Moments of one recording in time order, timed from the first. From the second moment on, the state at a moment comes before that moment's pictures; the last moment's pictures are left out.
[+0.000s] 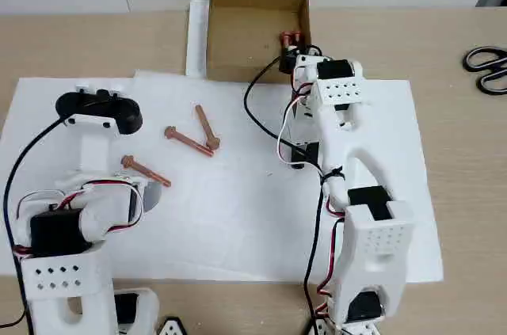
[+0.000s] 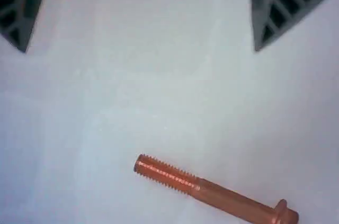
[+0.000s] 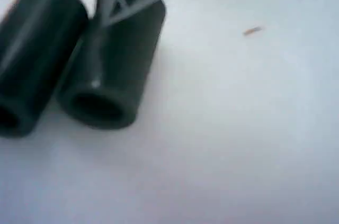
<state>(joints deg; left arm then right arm) -10.0 -53.7 35.7 90.8 -6.5 -11.1 28.0 -18.1 87.8 -1.1</state>
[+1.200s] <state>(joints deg) -10.0 -53.7 35.7 90.8 -6.5 -10.9 35.7 -16.9 81.1 1.2</state>
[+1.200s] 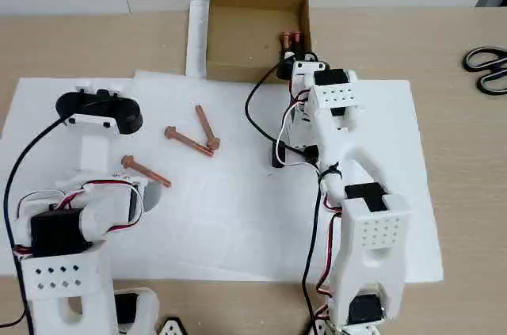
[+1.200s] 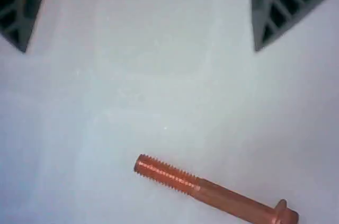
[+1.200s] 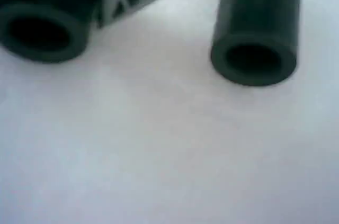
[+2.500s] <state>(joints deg) -10.1 -10.3 20.2 84.5 30.3 -11.5 18.5 -18.5 97.1 5.1</state>
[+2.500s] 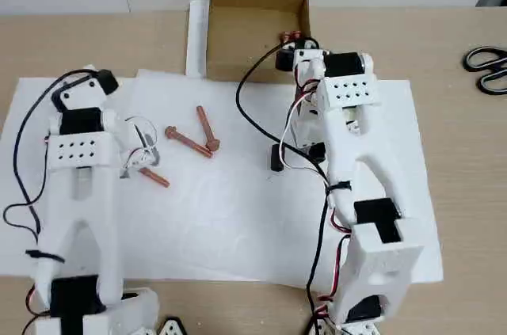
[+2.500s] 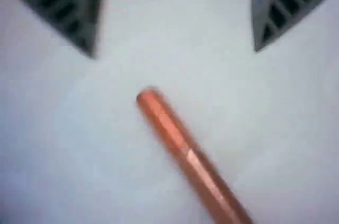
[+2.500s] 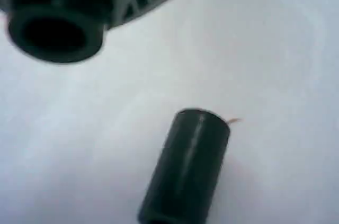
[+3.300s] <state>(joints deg) -10.1 8.0 20.5 66.9 52.7 -11.5 17.6 -18.5 97.1 5.1</state>
